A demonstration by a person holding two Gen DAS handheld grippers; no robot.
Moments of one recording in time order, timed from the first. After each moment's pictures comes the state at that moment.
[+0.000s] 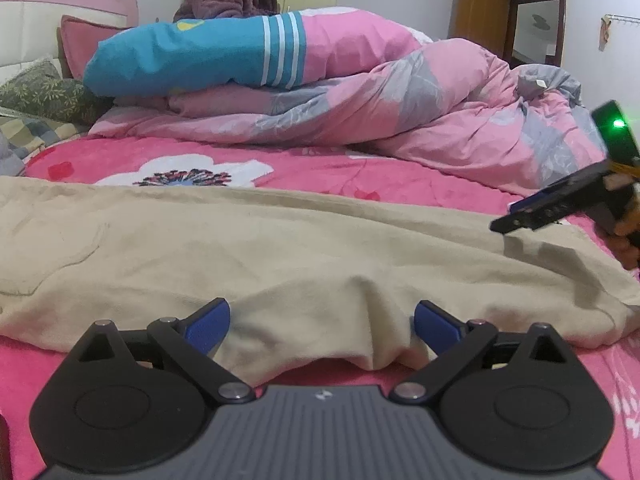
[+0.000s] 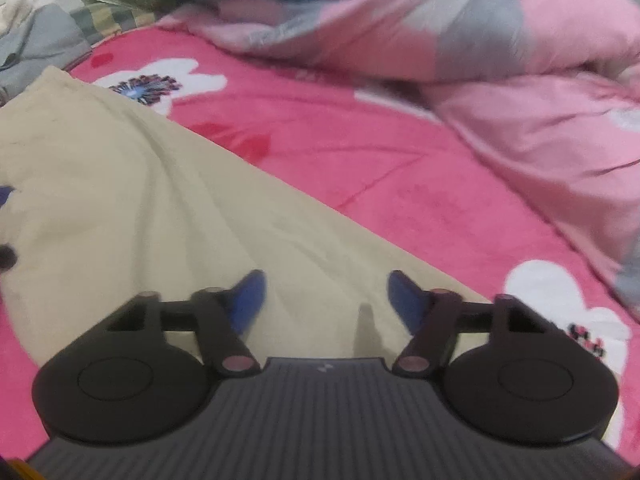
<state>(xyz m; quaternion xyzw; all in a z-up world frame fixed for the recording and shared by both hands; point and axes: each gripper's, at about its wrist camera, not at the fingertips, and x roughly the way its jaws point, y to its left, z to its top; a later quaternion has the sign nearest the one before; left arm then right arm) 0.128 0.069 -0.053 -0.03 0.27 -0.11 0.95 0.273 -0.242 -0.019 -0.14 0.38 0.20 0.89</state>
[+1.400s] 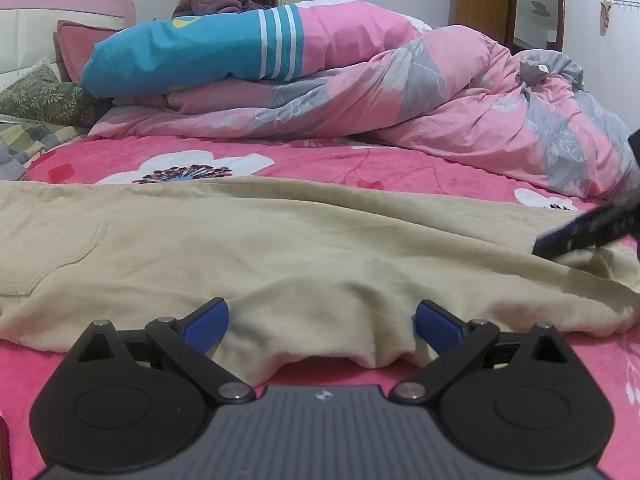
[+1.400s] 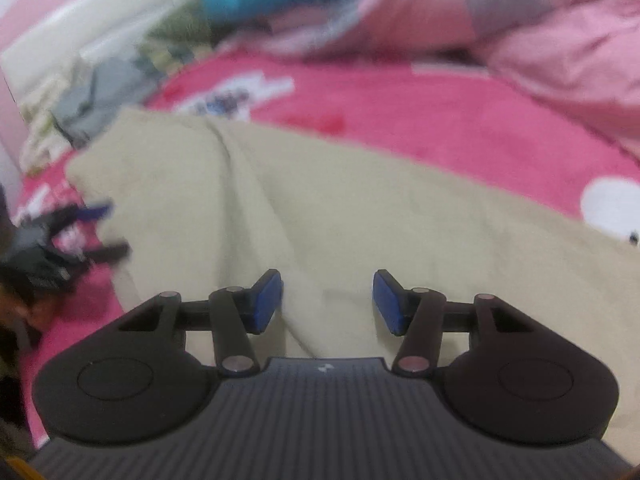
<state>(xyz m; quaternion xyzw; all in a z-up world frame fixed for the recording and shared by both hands) 0.130 0.061 -0.057 -0.01 0.28 -0.10 0.95 0.227 -0.265 -0.032 -0.03 0.42 0.30 0.86</state>
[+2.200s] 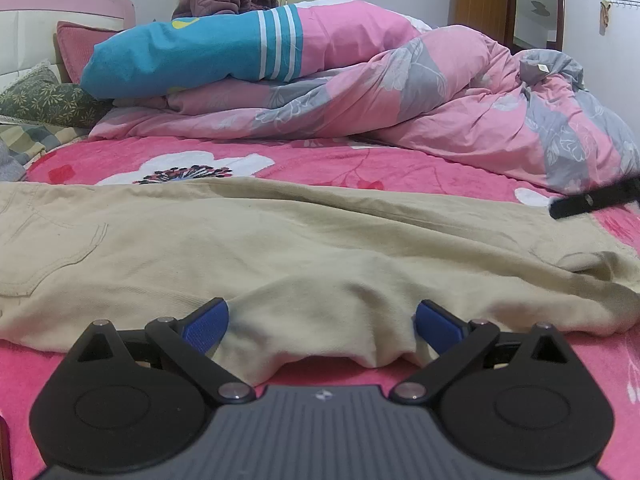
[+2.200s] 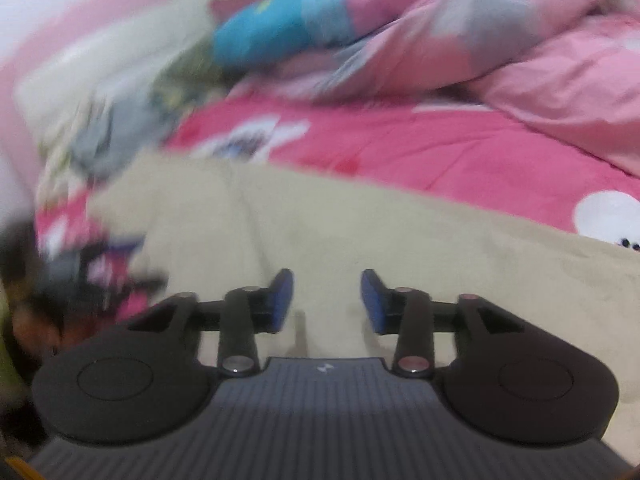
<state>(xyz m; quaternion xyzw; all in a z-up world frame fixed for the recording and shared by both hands) 0.130 0.061 -0.056 -0.01 0.28 -0.10 0.95 0.212 -0.287 -0.009 0.06 0.35 0.29 0.89</state>
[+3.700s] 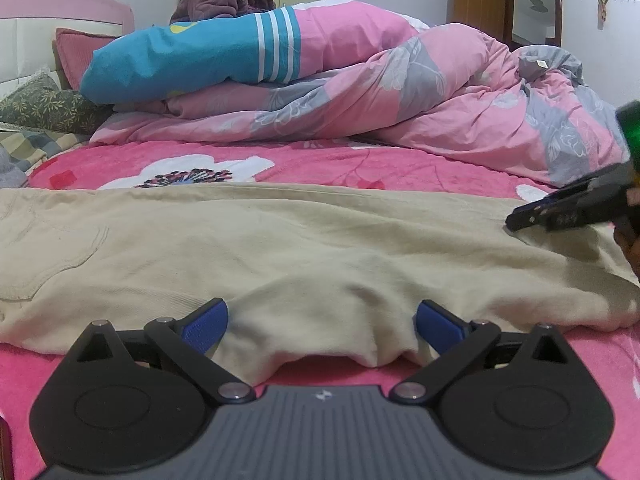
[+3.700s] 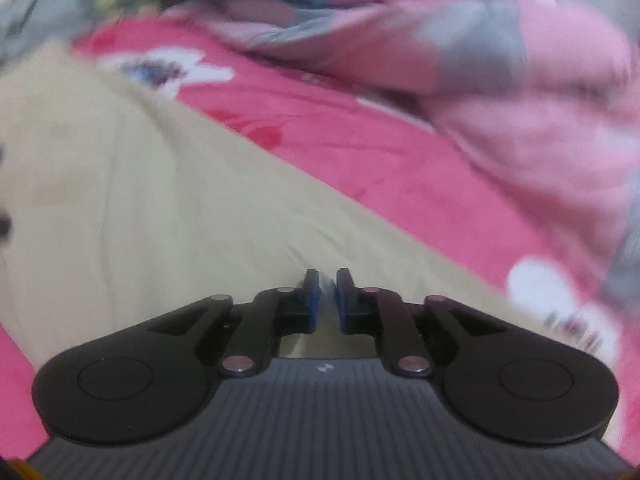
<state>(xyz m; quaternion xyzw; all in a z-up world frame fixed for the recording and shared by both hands) 0.129 0.059 -0.057 0.00 0.28 -0.10 0.96 0.241 -0.237 -0.038 -0.13 0.34 0.17 0.91</state>
